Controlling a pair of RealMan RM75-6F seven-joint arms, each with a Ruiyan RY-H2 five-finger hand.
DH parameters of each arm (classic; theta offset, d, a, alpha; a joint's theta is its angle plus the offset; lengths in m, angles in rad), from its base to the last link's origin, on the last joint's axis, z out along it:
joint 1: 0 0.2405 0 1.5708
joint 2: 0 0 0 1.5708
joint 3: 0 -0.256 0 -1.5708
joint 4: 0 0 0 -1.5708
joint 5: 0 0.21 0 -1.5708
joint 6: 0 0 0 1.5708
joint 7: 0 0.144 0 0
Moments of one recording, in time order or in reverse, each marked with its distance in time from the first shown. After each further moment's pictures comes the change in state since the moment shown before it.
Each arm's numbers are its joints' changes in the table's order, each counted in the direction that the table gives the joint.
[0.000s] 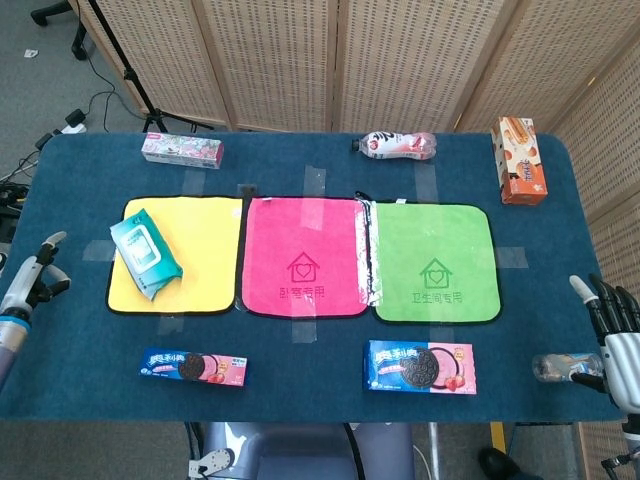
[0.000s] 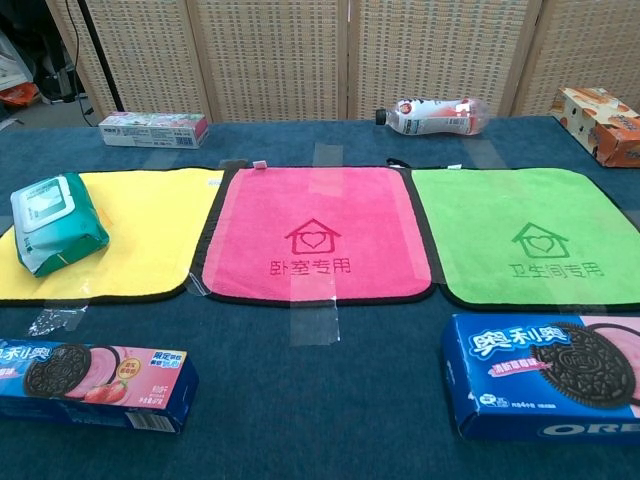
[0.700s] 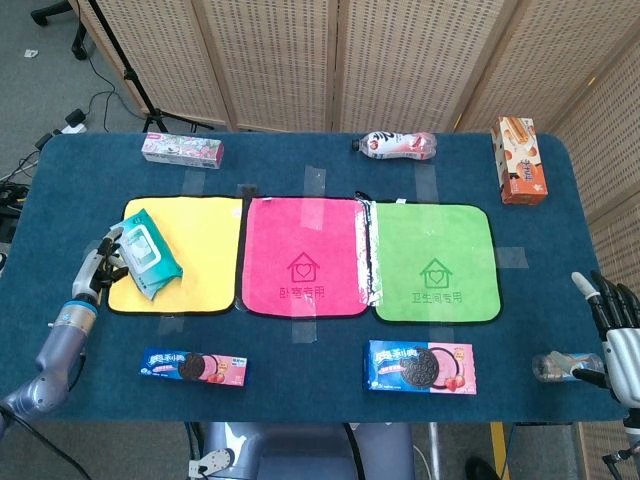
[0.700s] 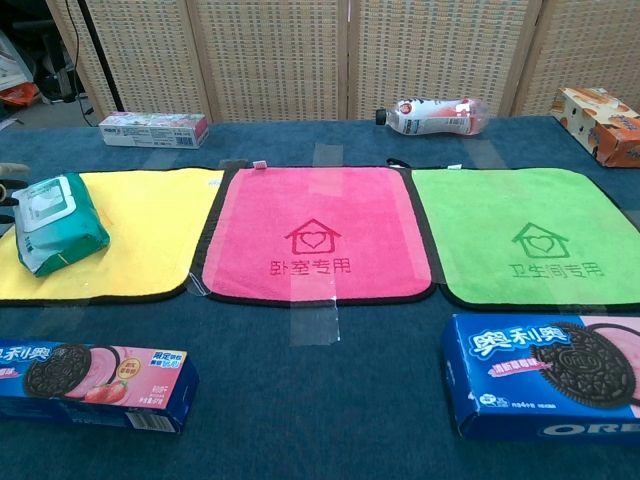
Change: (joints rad) left arm -0.082 0.193 0.100 0.002 -0.240 -0.036 0.087; right arm 0.008 -0.005 -0.006 -0.005 0.020 -0.019 0.021
